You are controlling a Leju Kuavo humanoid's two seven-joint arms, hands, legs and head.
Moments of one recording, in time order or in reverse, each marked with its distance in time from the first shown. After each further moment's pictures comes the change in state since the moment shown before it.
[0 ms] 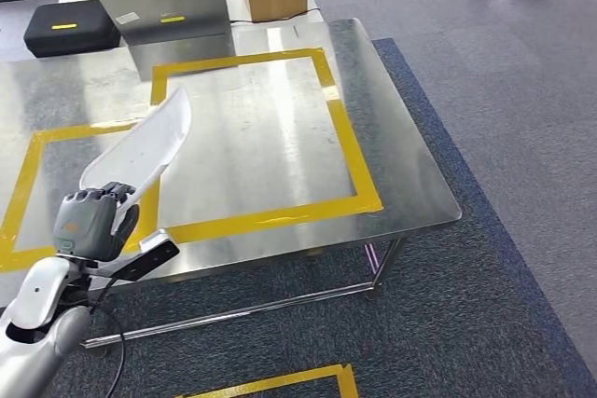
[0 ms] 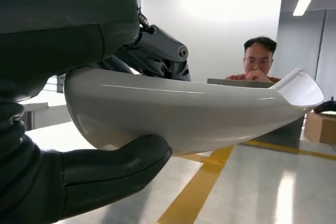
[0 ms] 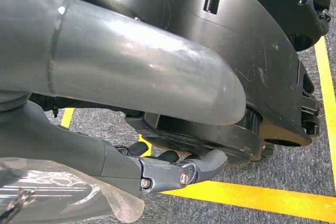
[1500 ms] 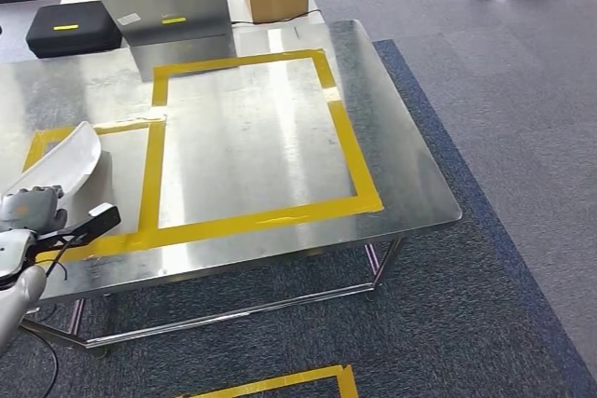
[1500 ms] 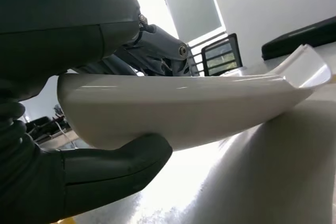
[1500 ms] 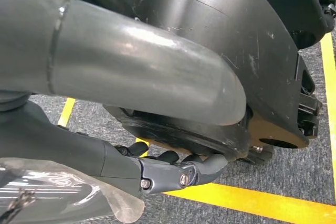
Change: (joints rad) left arm -0.293 0.064 0.049 0.669 -0.062 -0.101 0.039; right arm -0.029 0.049 0.000 0.172 0.077 0.132 0.062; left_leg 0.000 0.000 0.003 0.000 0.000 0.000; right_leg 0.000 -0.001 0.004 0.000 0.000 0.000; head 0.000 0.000
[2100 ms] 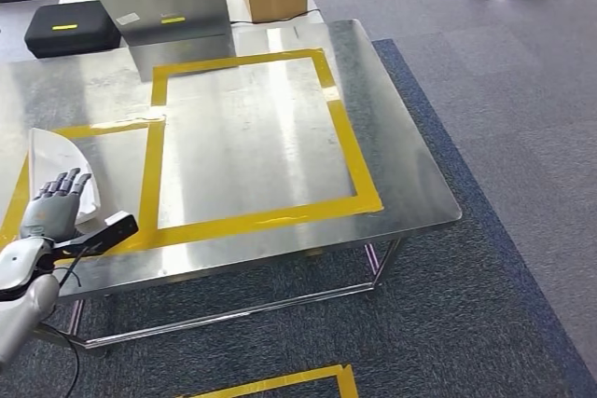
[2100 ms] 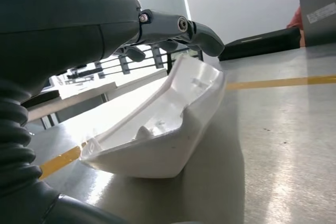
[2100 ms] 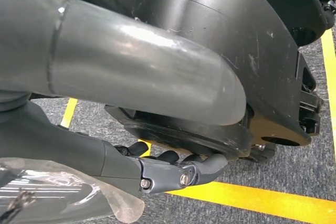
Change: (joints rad) left arm 0.066 -0.008 -0.030 -0.114 0.126 0.048 -0.078; right arm 0.001 0.000 0.000 -0.025 -0.017 -0.043 0.003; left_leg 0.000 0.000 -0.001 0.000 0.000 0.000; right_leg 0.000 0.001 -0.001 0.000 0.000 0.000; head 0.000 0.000
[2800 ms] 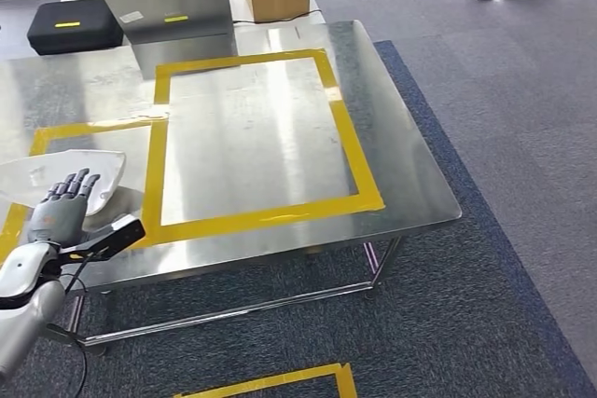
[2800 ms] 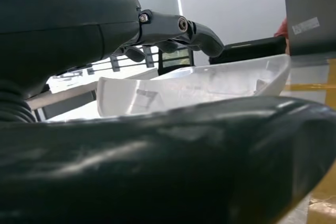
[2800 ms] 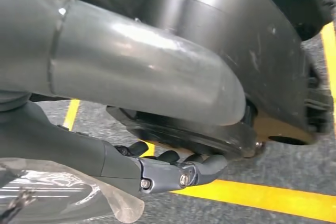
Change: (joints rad) left arm 0.056 0.002 -0.006 -0.105 0.024 0.005 0.006; right arm 0.000 -0.004 0.000 -0.019 -0.021 -0.021 -0.004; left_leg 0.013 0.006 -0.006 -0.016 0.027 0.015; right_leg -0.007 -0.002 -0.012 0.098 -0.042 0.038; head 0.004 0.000
